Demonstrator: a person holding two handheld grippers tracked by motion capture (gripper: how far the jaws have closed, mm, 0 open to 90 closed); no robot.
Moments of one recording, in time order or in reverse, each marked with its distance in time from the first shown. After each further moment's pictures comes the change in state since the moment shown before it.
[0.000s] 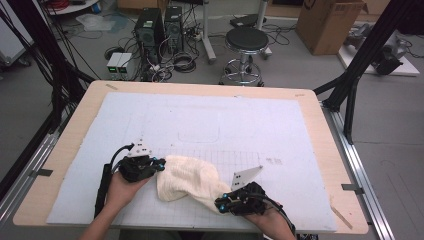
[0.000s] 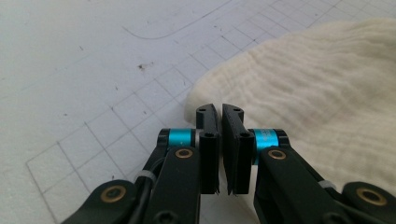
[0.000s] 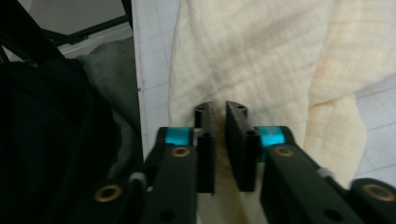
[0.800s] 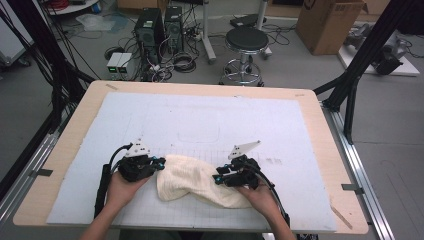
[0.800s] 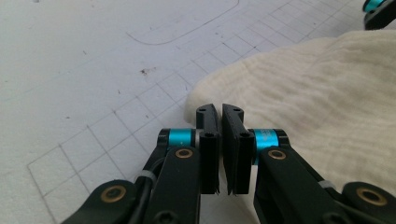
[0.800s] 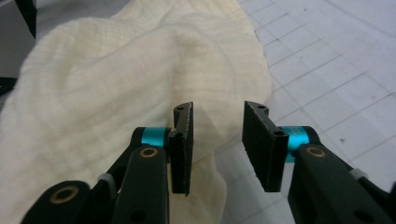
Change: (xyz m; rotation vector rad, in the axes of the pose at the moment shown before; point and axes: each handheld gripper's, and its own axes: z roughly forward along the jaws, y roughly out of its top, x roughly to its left) left arm 0.002 0.000 0.000 -0.031 -0.011 -0.009; right arm -0.060 0.027 0.011 -0.033 -0.143 0.154
